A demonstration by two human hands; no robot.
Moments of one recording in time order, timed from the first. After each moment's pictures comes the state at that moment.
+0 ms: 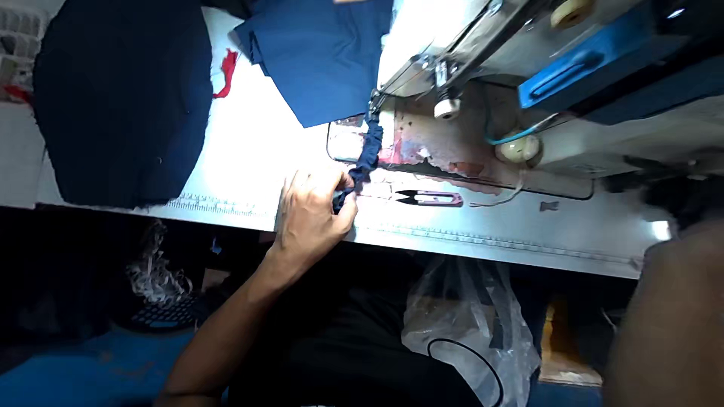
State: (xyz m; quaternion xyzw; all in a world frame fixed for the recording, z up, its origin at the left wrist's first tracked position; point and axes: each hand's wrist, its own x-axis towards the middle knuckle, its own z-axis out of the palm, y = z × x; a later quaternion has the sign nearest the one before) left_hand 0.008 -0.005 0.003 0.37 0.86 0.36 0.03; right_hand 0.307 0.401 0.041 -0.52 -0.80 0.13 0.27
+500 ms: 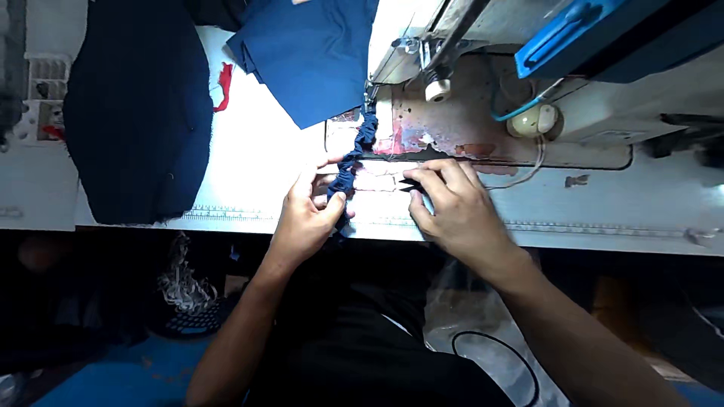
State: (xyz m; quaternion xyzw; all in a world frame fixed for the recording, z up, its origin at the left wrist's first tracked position) left_hand 0.005 -0.016 0.018 0.20 0.66 0.65 0.32; right_hand 0.144 0.198 0.015 -0.11 -0.98 0.14 0.07
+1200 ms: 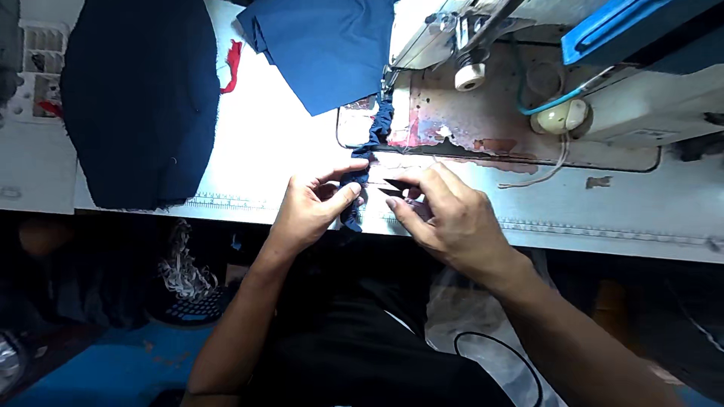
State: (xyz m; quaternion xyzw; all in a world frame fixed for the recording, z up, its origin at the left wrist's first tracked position) left_hand -0.003 -0.026 0.013 0.25 0.61 0.67 0.34; right_hand 0.133 0.167 0.033 -0.05 -0.96 0.25 0.10
